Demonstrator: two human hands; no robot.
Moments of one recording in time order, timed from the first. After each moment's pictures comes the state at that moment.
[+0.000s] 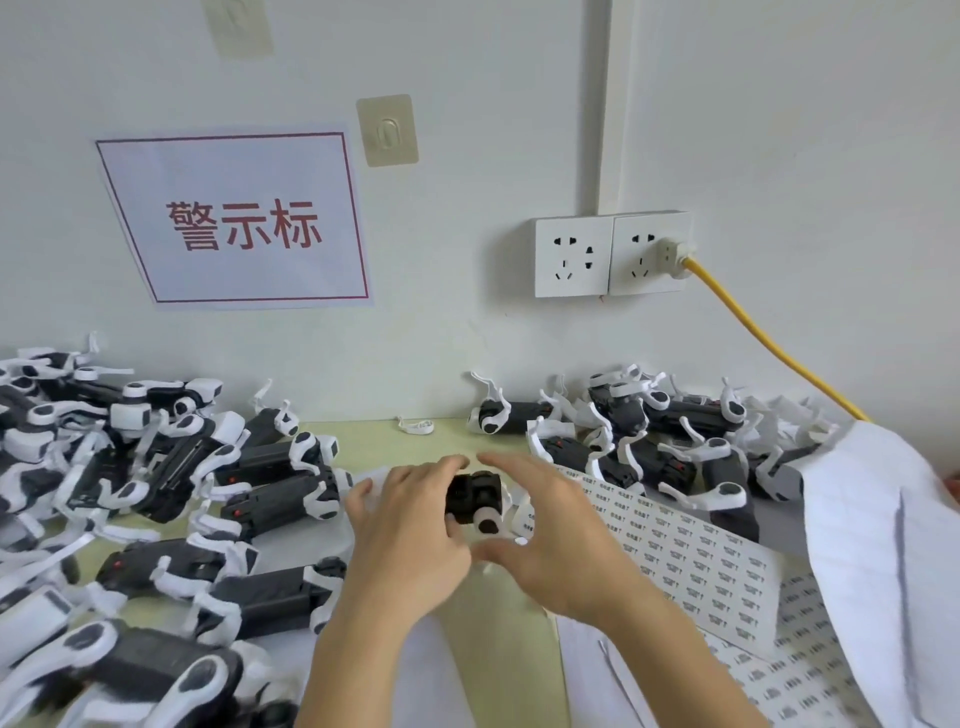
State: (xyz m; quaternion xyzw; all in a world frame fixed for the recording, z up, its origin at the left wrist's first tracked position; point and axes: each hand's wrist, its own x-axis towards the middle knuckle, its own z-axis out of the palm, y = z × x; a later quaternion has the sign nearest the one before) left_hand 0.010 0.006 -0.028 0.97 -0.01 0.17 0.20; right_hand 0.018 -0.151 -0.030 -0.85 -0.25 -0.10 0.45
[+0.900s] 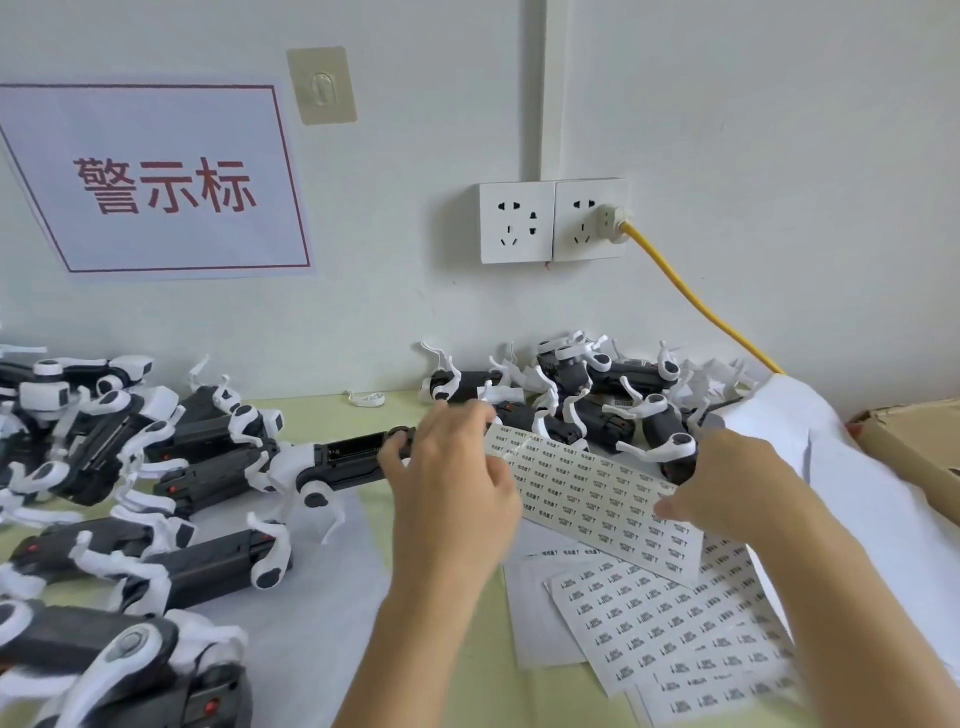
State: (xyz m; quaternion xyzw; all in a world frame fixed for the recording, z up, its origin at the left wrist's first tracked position) left_hand -0.014 -0.073 -0.017 0.92 -0.04 0.28 0.29; right_hand -0.006 -0.280 0.003 -0.97 0.18 0.00 0.15
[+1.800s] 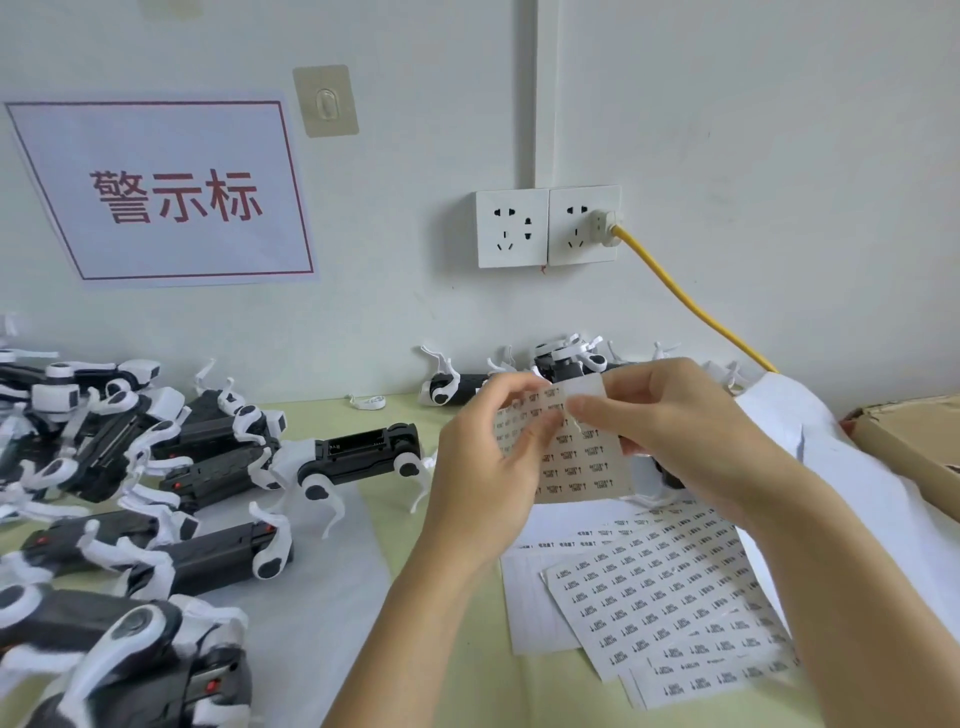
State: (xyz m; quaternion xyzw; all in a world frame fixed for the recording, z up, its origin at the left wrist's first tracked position) left_hand -0.018 -0.086 -0.004 0.77 -0.19 0.23 0.57; right_hand -0.031 -0.249 0.040 -0.81 -0.14 -0.05 0.57
